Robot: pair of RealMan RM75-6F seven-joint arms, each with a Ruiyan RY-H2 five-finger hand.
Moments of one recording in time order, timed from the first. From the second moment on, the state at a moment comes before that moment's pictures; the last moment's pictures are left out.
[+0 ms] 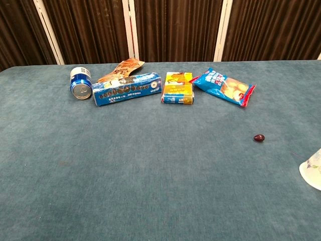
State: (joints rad) left arm -0.11 -1.15 -0.01 -1.59 1.57 1.50 0.08; right arm 0.00 -1.08 0.01 -1.72 -1.56 1.51 -0.17
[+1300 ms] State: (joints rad) left arm -0.11 -1.15 -0.01 -1.61 1.56 1.48 0.07; right arm 0.16 -1.15 0.03 -1.82 -1.28 1.19 -0.44
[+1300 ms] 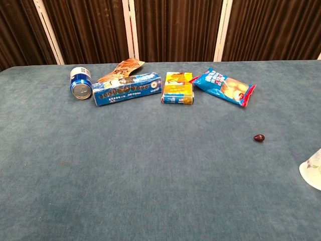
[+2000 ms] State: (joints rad) left arm -0.12 -1.15 -0.01 -1.61 1.55 1.46 0.08; right arm 0.23 -1.24 0.03 -1.81 -1.19 1.17 -0.53
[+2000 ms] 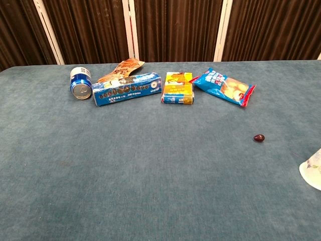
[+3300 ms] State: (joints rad) left arm -0.12 -1.13 -0.01 -1.63 1.53 1.44 0.07; right arm 0.39 -1.33 0.18 -1.87 -1.03 1.19 -0.64
